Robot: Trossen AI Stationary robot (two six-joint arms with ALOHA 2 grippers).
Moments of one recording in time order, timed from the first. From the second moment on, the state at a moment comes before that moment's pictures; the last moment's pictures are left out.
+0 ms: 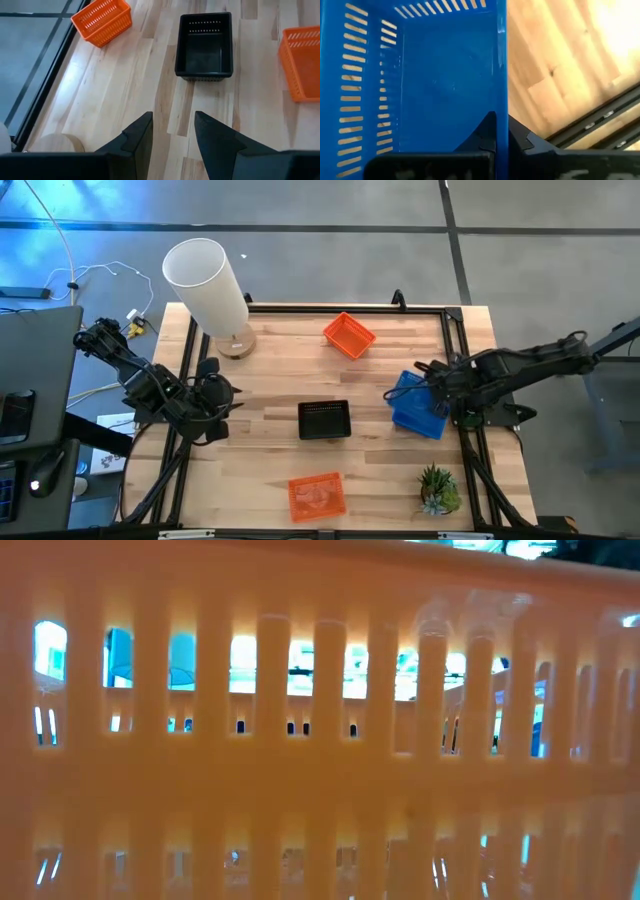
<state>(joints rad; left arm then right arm) -0.54 1.10 1.22 -1.28 -0.67 -0.66 0.23 0.90 0.89 -1.37 0.25 0.70</state>
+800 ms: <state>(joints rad) -0.54 1.10 1.22 -1.27 -0.66 -0.66 0.23 0.88 0.71 -1.23 0.19 0.72</state>
